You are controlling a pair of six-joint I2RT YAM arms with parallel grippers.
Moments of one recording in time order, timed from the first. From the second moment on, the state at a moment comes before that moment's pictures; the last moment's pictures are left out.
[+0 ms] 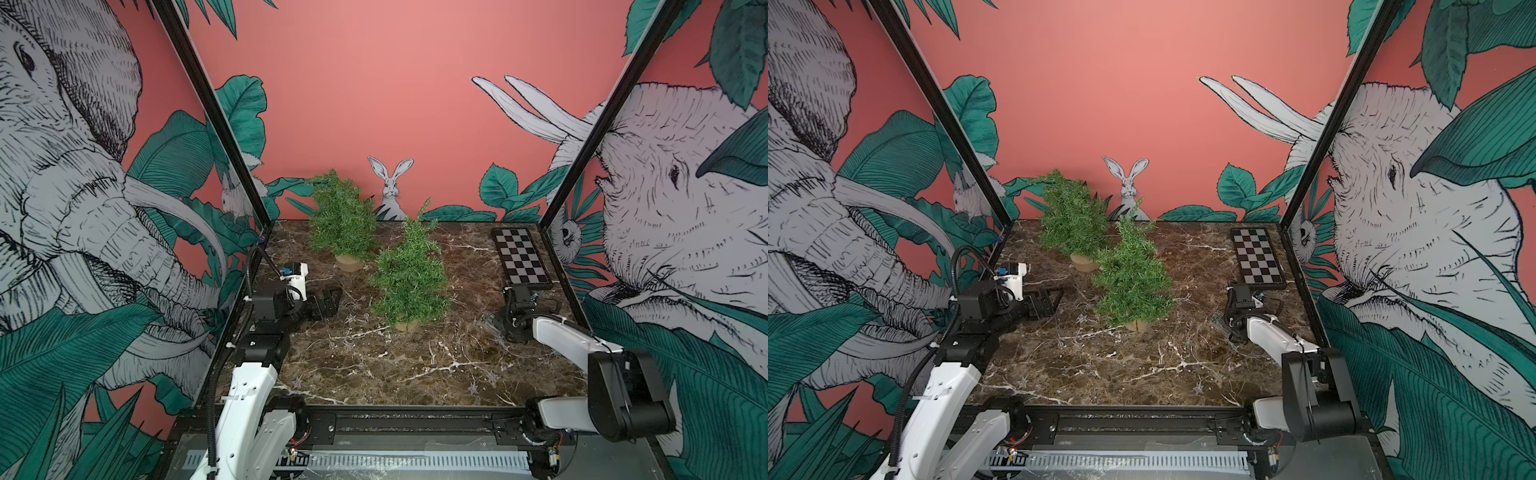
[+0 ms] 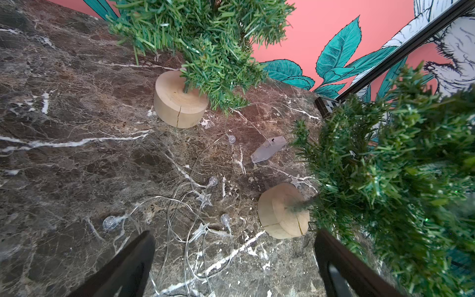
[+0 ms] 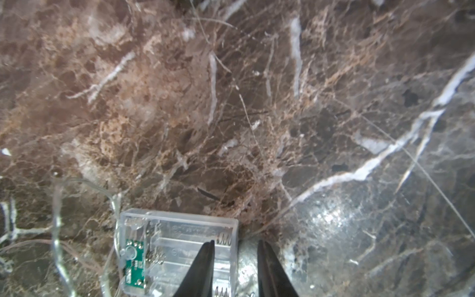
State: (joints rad) left arm -0.05 0.76 0.67 -0.41 0.42 -0.30; right arm 0.15 1.36 0.62 -0.41 0.20 0.80
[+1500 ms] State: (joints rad) left arm -0.05 0.78 0.88 -0.45 0.33 -0.26; right arm 0.16 1.01 1.05 -0.60 0.54 0.43
